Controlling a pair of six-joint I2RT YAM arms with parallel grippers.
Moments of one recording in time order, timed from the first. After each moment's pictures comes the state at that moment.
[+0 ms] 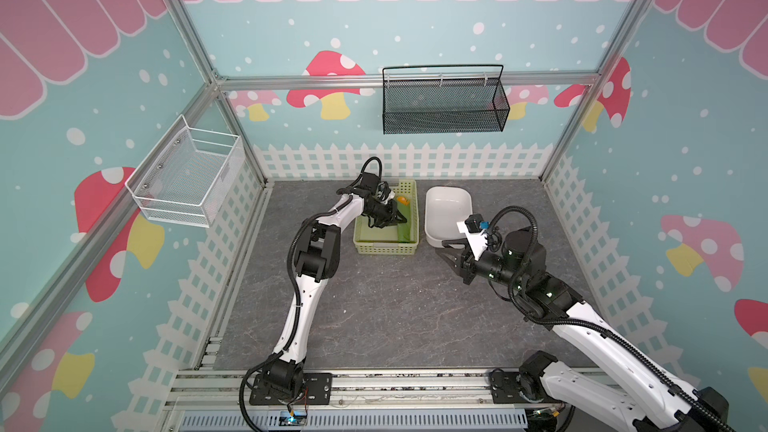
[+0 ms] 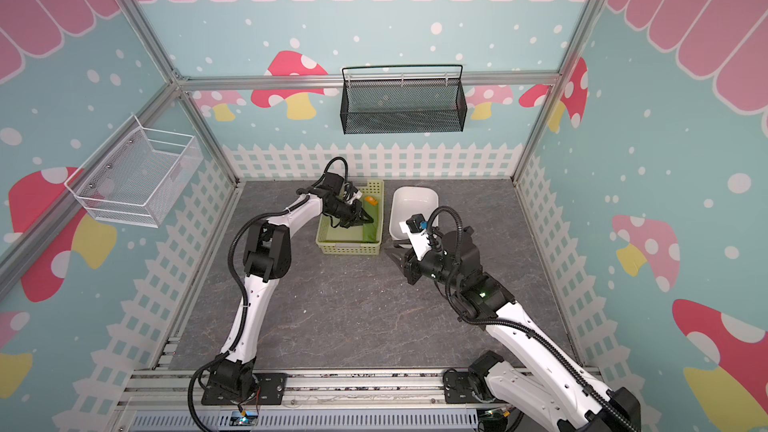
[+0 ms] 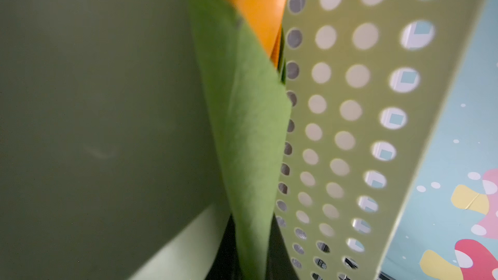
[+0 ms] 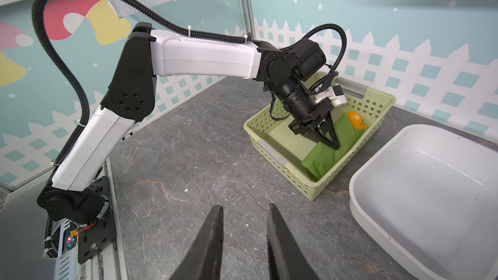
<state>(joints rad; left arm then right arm) -0.30 2.60 2.21 -0.72 0.80 -0.52 0.57 0.90 0.78 -0.14 -0.37 0.09</state>
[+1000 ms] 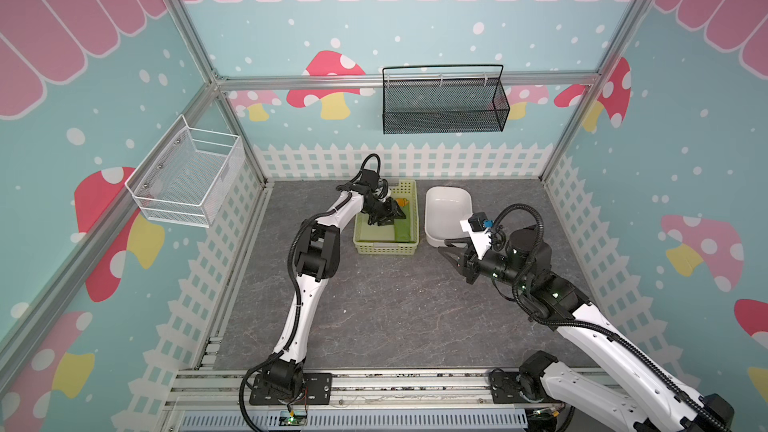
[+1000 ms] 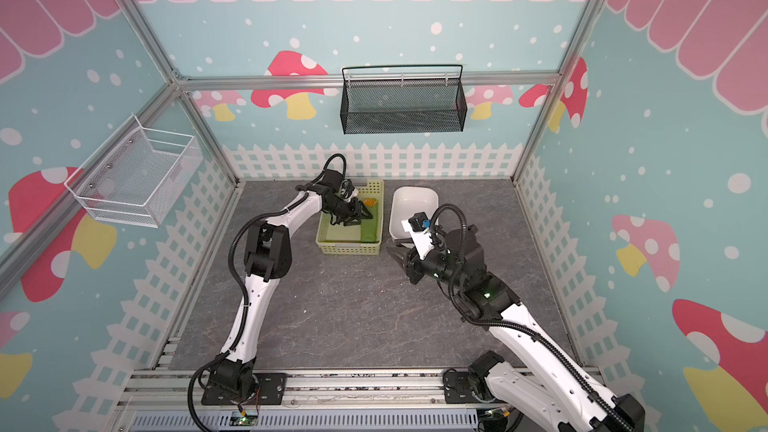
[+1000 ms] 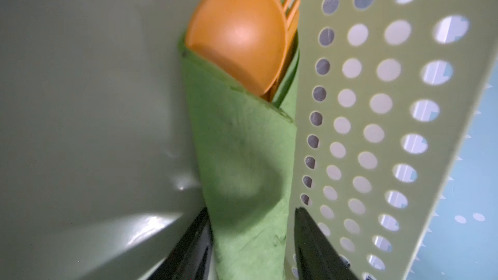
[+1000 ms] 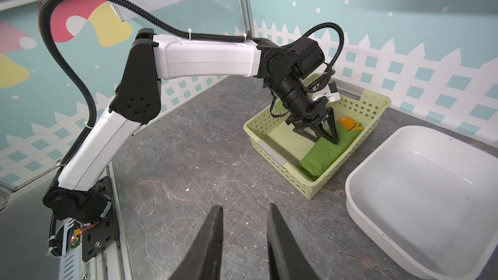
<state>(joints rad) -0.29 2.59 2.28 -0.82 0.65 -0.49 0.56 0.88 0.82 -0.20 -0.37 0.08</state>
